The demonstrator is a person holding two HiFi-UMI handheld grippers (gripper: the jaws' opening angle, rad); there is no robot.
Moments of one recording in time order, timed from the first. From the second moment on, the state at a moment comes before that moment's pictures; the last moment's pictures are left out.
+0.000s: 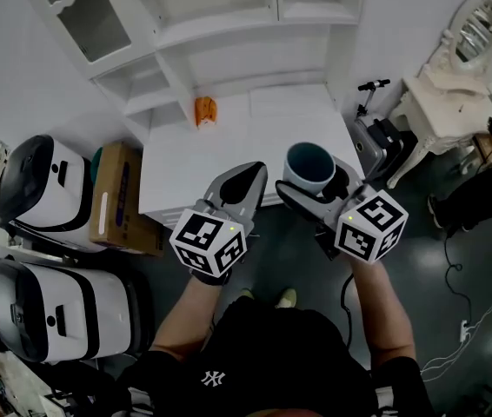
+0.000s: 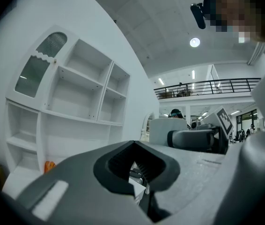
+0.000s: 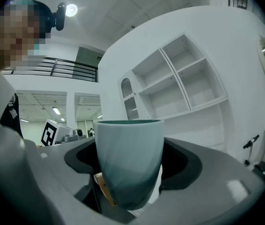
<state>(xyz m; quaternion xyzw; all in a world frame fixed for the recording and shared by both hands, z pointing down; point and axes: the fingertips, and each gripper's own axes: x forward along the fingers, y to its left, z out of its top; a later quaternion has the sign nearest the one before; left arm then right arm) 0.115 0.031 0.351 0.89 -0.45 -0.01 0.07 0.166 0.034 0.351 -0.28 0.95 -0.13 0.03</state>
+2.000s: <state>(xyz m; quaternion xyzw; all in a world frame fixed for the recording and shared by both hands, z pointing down) -0.063 -0.270 0.324 0.91 -0.42 -0.02 0.06 -0.019 -0.266 0.294 -0.33 0.94 -0.09 0.02</state>
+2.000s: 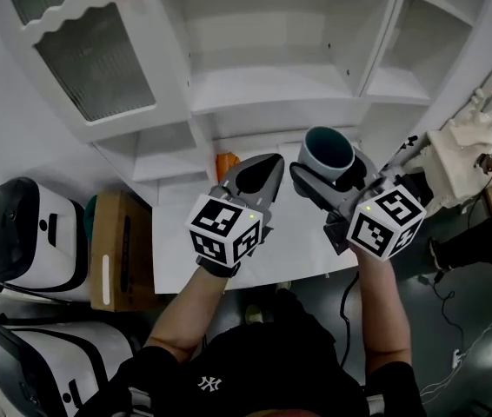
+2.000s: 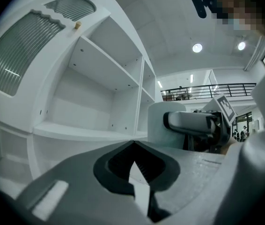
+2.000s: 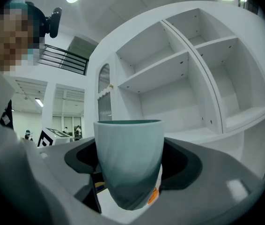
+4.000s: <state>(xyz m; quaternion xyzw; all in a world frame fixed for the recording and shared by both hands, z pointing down) -0.090 -0.432 0.297 0.86 -0.51 -0.05 0.05 -0.081 -0.536 0.270 -0.33 0.94 -0.07 -0.04</state>
